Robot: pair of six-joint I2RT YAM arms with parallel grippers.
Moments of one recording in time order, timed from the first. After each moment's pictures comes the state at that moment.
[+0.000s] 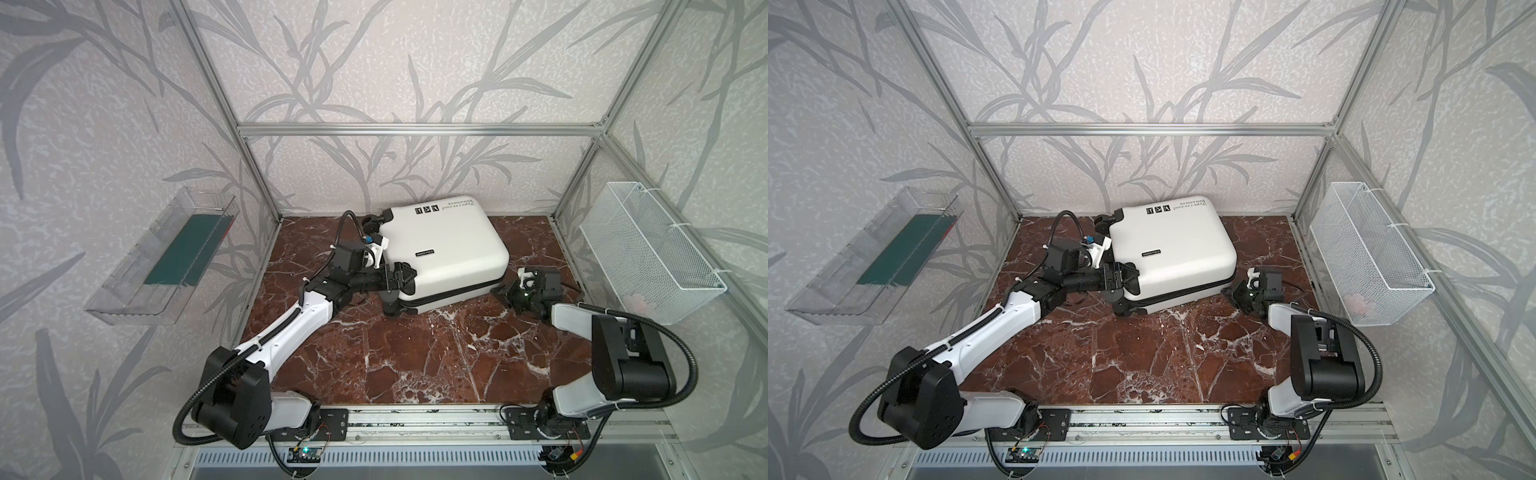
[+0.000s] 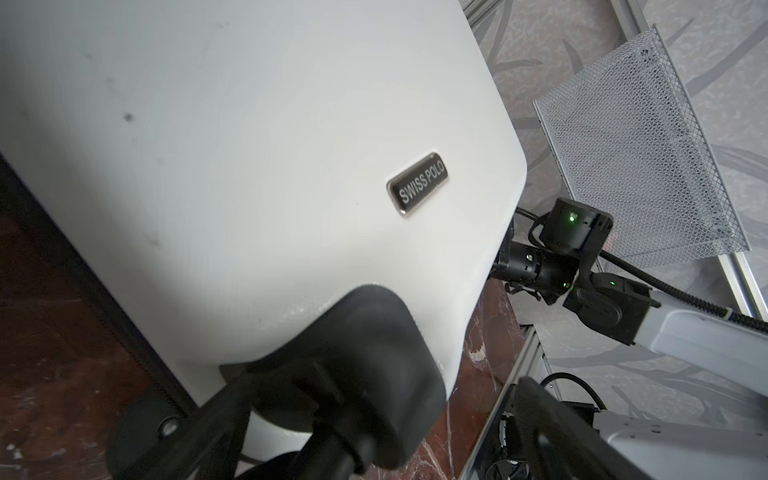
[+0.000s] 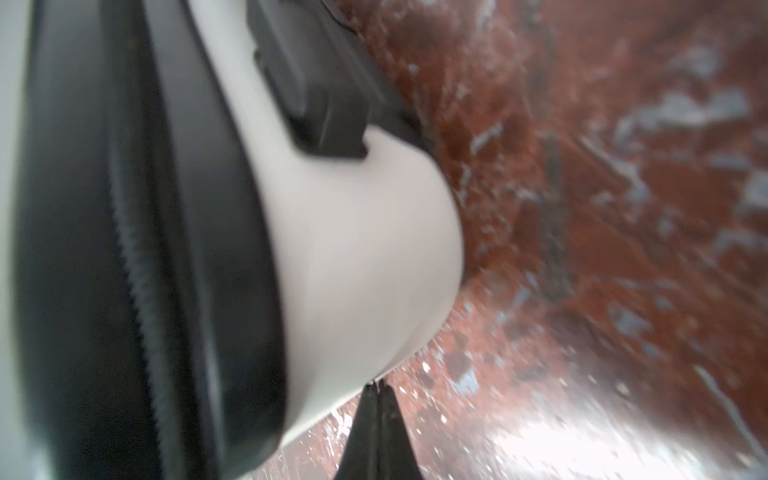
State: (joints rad) left arm -0.44 1.32 0.91 -0.15 0.56 -0.59; right arm -0.06 1.57 0.64 0.16 -0.63 0.83
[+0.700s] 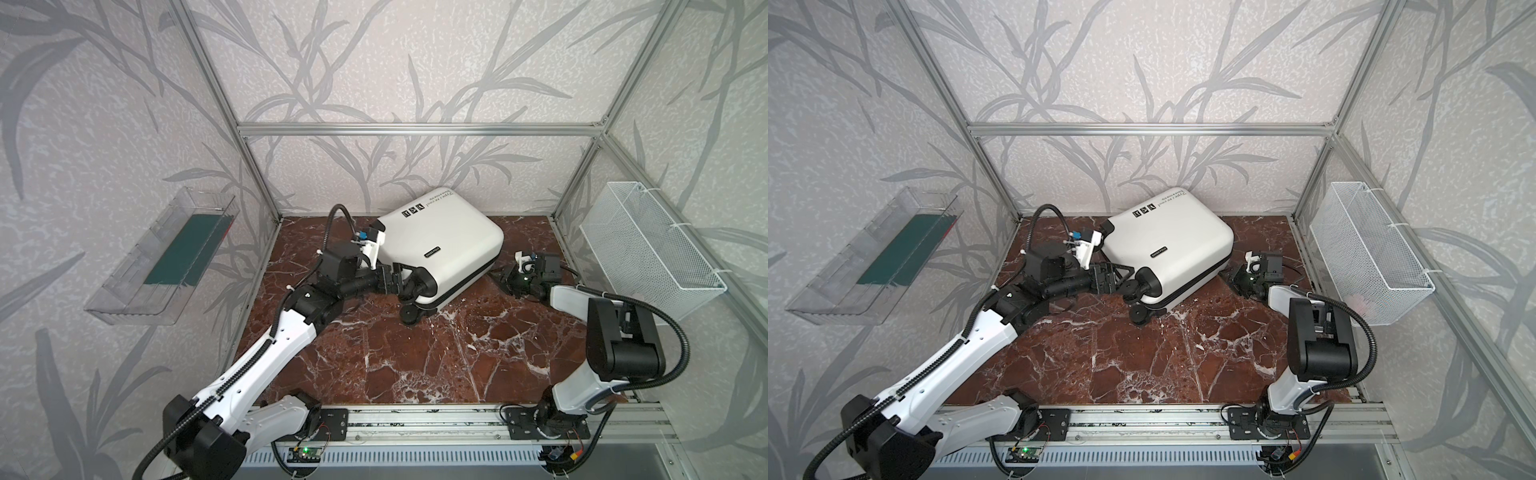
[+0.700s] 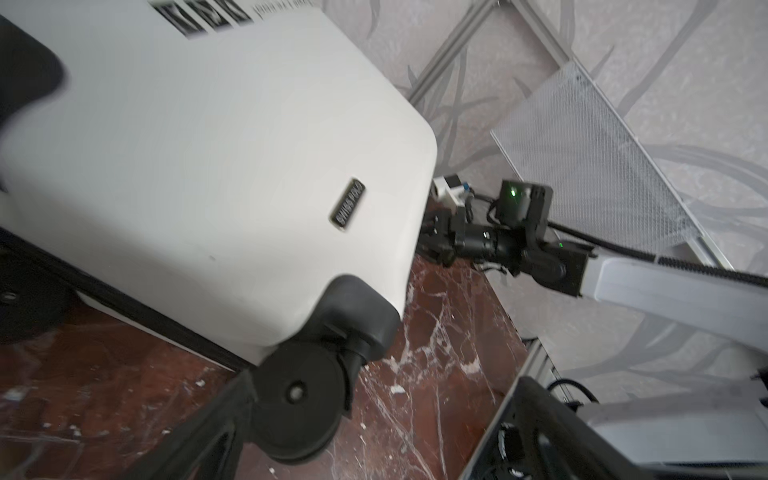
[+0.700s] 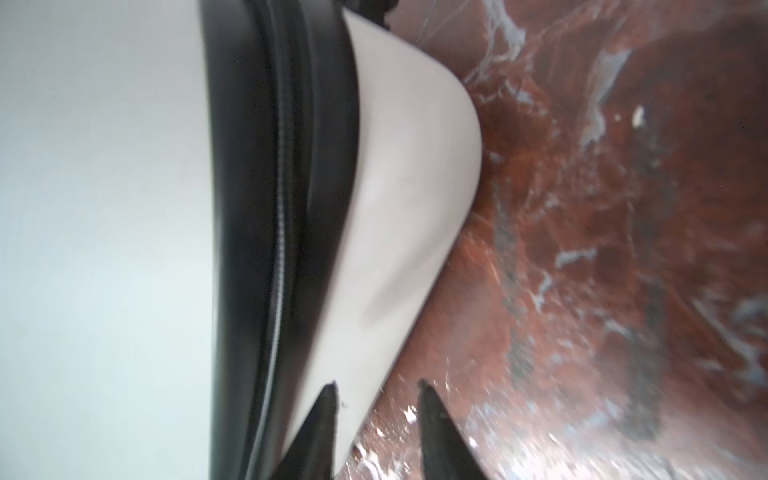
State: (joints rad) left arm -0.43 1.13 1.05 -0.33 0.37 -0.50; right arm -0.08 1.62 0.76 0.08 -0.69 0.75
